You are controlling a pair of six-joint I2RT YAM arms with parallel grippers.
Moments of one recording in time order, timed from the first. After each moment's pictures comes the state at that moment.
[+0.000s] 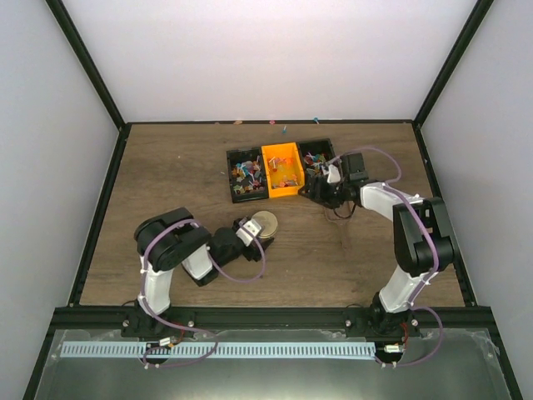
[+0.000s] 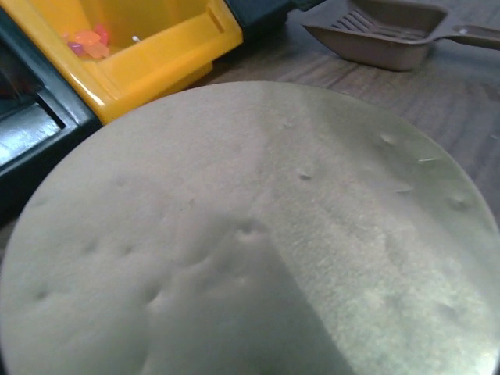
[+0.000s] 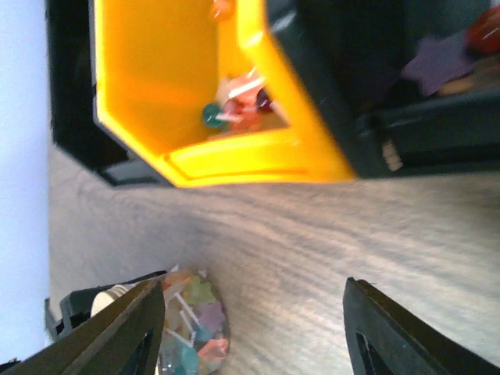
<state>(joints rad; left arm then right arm) -0.79 2.00 0.36 1.30 0.01 0.03 0.21 1.71 0.99 -0.20 -0.64 0.48</state>
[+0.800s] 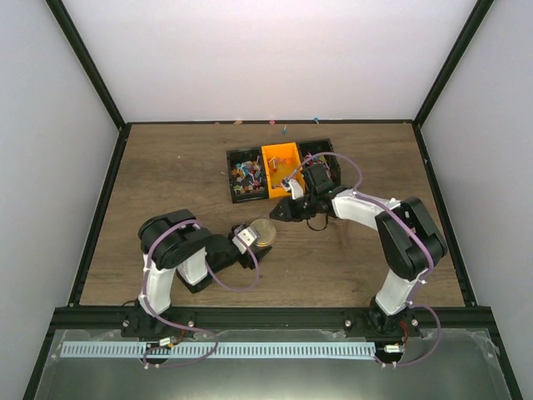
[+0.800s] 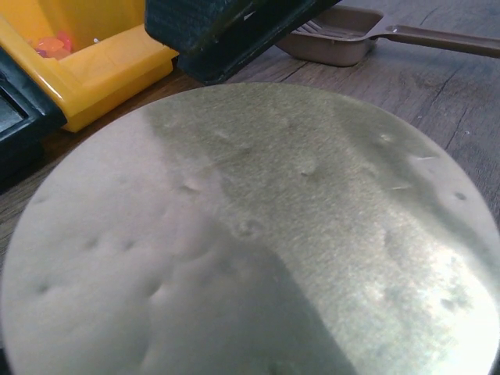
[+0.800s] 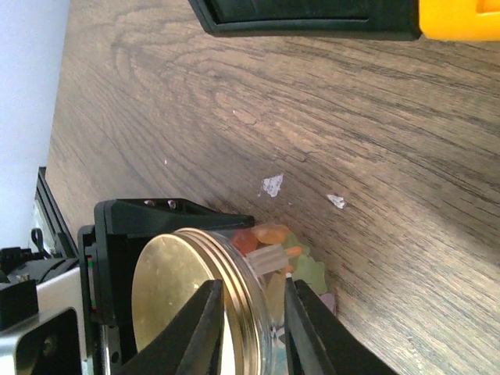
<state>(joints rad) -0.79 2.01 0.25 1.44 0.11 0.05 0.51 1.72 0.99 -0.20 -0.69 0.38</state>
